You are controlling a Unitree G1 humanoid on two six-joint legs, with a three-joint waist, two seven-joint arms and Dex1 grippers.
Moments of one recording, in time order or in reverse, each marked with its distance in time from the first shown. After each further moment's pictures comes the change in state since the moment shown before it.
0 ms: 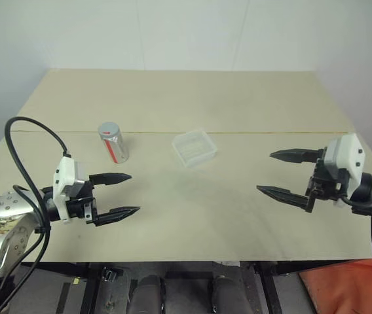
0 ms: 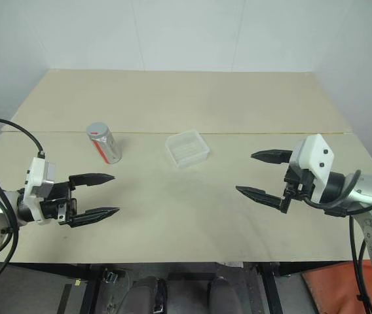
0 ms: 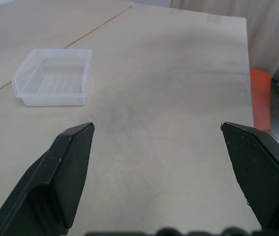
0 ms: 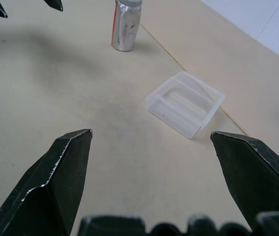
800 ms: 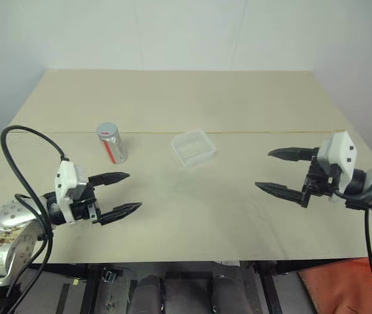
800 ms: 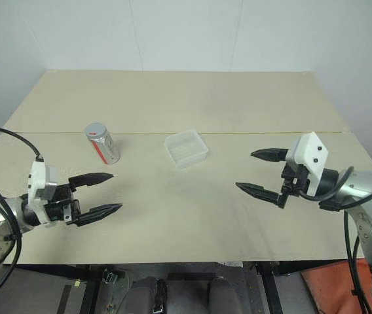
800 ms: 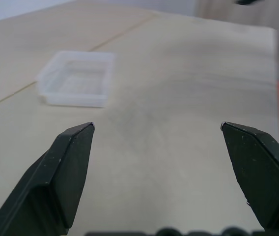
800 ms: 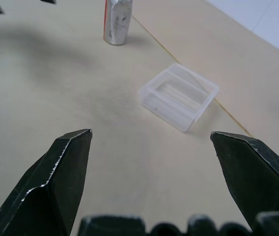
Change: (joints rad) left arm 0.040 -0.127 -0.001 -0.043 0.029 0.007 0.202; right arm -0.105 0.010 0.064 0.106 -0.040 -0.027 0.022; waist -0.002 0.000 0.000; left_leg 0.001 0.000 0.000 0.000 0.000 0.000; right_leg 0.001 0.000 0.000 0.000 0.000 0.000
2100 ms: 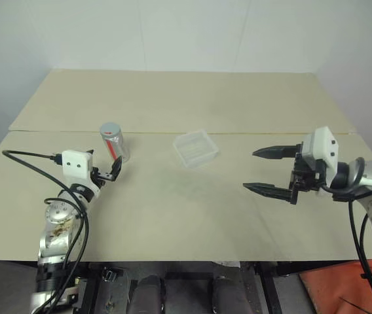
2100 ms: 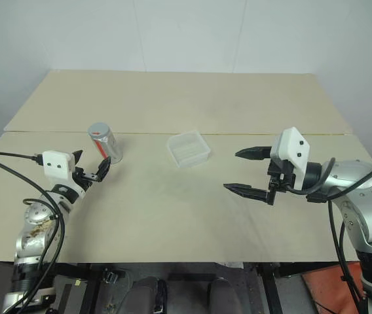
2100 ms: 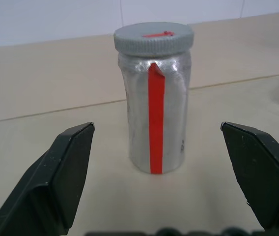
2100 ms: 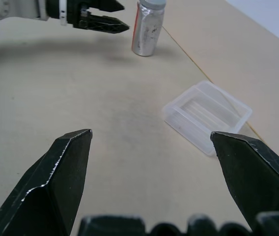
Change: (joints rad) left arm -0.257 -0.311 -0.023 0.400 0.397 -0.233 0.593; right arm -0.072 0.011 0.093 0.000 0.005 0.013 0.038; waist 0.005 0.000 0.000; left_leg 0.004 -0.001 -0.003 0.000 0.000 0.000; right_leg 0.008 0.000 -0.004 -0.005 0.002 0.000
